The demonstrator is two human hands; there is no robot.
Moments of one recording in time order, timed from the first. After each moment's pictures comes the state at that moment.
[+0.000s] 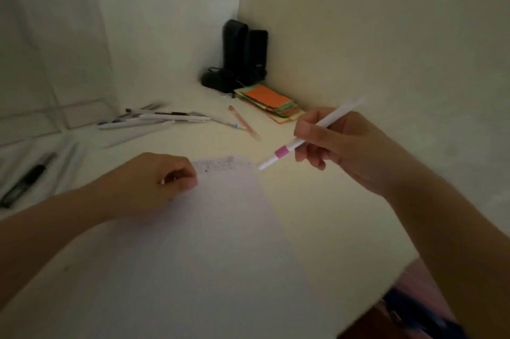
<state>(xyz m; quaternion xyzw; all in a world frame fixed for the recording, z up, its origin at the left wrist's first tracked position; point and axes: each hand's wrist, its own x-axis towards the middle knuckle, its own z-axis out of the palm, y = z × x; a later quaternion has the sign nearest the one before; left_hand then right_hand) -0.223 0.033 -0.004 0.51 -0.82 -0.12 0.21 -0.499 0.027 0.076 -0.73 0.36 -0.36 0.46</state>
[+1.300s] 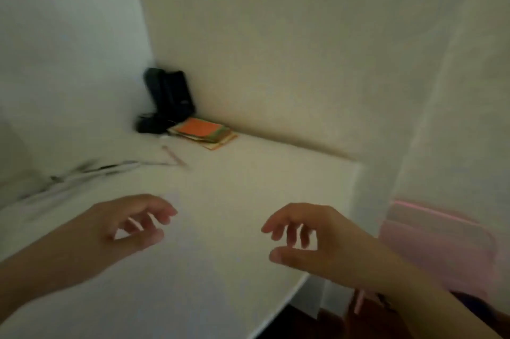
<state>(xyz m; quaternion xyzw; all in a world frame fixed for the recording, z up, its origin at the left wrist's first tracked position) -0.310 0.073 0.023 0.42 -0.85 -0.23 0.22 -0.622 0.139 0.026 -0.77 0.48 -0.31 0.27</state>
